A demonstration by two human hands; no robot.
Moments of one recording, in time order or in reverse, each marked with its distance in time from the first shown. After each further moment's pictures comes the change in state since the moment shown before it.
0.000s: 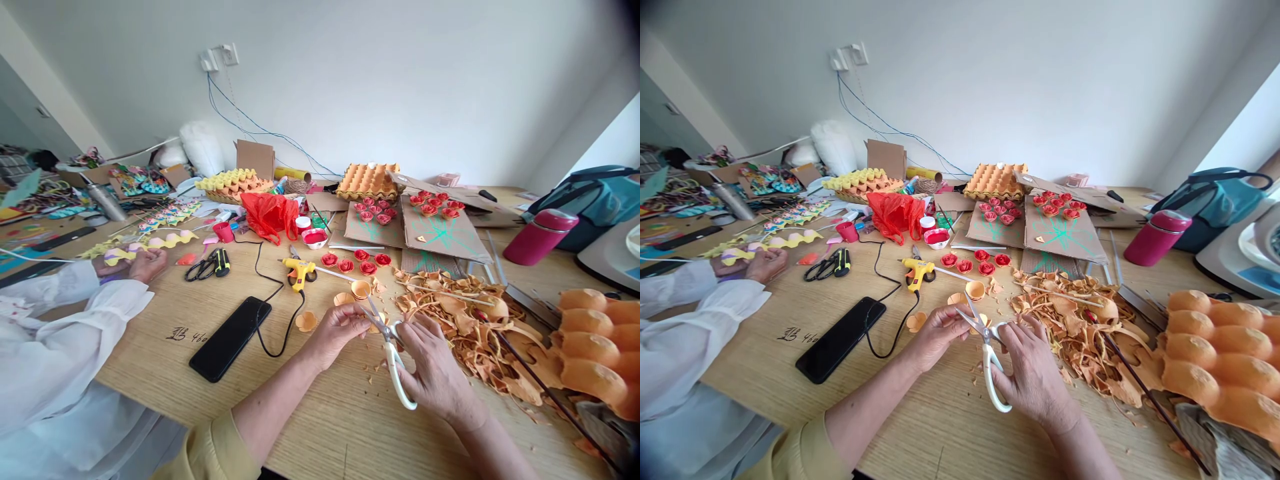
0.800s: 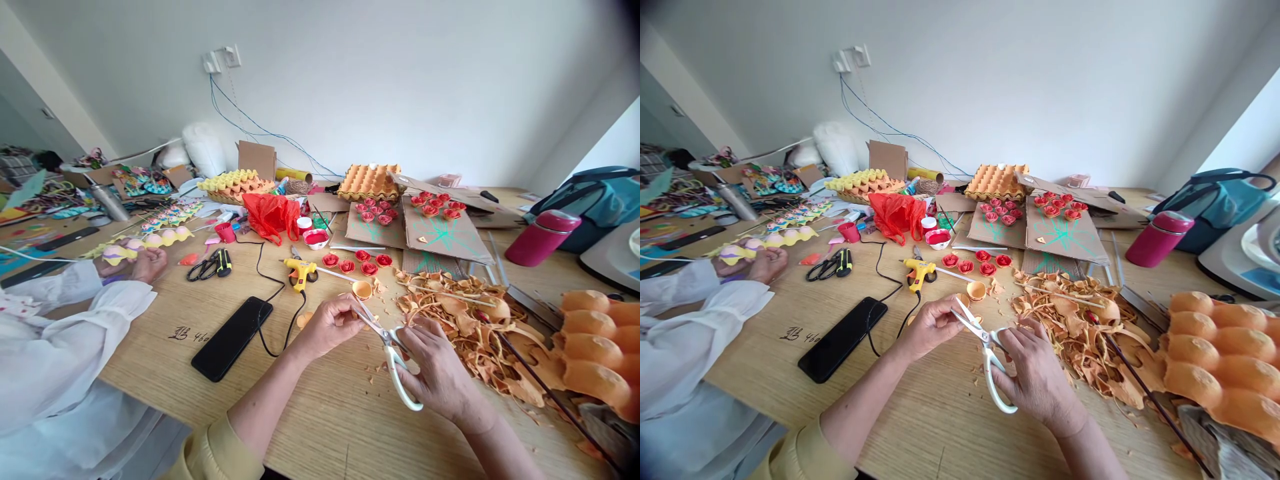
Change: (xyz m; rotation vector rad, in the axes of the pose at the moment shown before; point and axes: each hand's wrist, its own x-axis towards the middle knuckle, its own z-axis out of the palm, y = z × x) left_hand 0.001 0.029 -0.012 0.440 -0.096 0.203; right_hand 0.001 0.003 -0.007 0.006 -0.052 -0.080
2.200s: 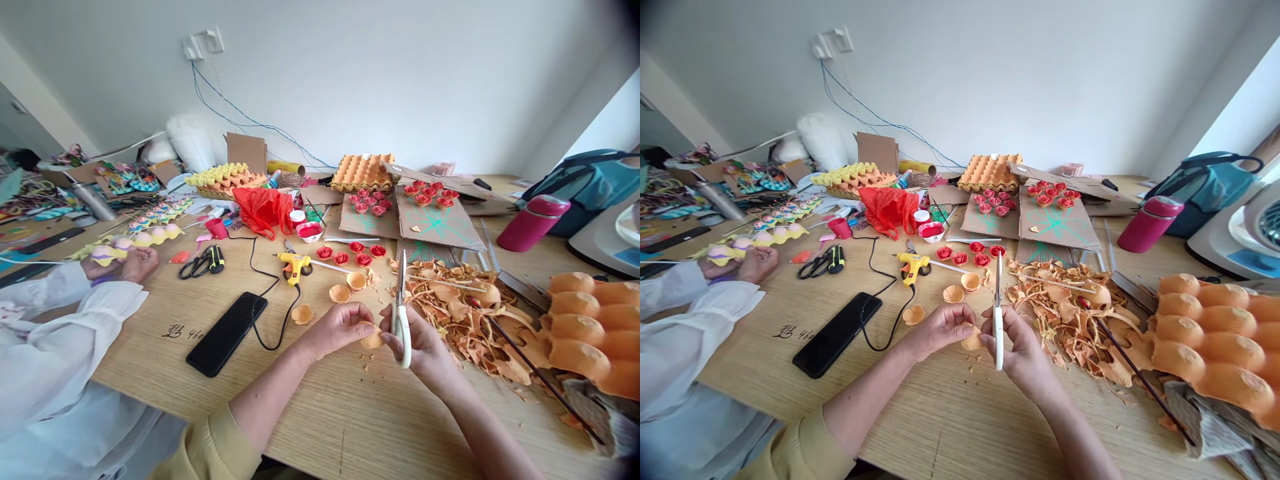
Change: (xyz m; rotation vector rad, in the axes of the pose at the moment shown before) left_hand -0.003 -0.005 0.019 -0.232 -0.148 -0.360; right_hand 0.001 -0.009 0.018 1.016 0.127 0.524
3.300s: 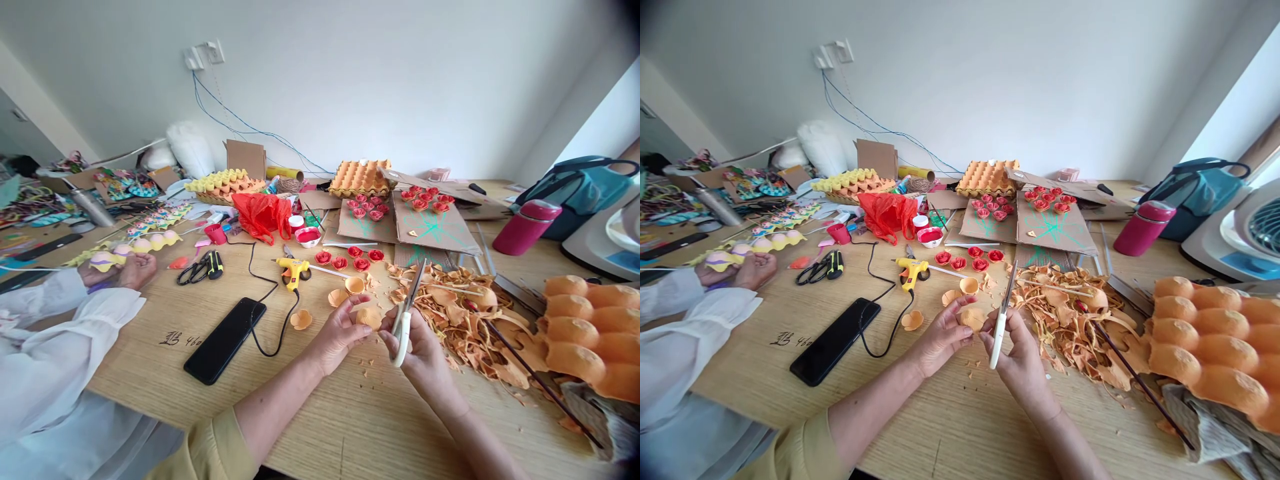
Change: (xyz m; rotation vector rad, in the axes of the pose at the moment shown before) left_hand 0.006 -0.018 0.016 -0.540 0.167 -0.020; right_hand 0.000 0.001 0.009 -0.237 0.221 -0.188
